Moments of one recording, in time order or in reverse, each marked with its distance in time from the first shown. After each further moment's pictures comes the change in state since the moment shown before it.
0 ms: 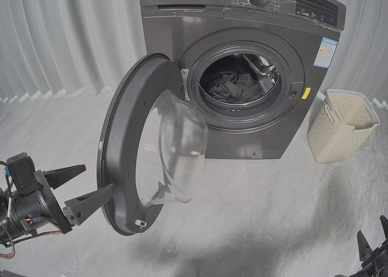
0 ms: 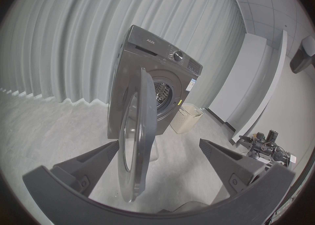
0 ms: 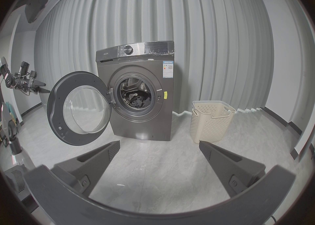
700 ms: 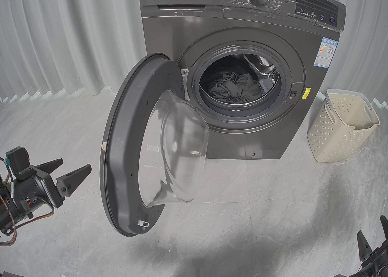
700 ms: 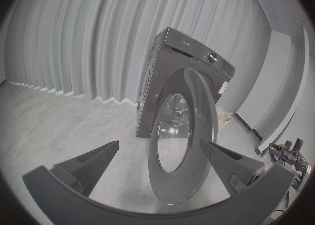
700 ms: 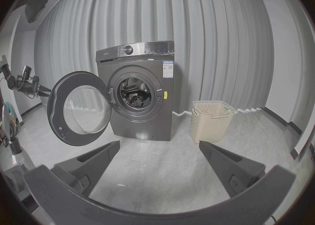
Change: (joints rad) left arm 0.277 0.045 0.021 -0.016 0.010 0.017; right arm 0.000 0.000 0.000 0.000 0.000 0.000
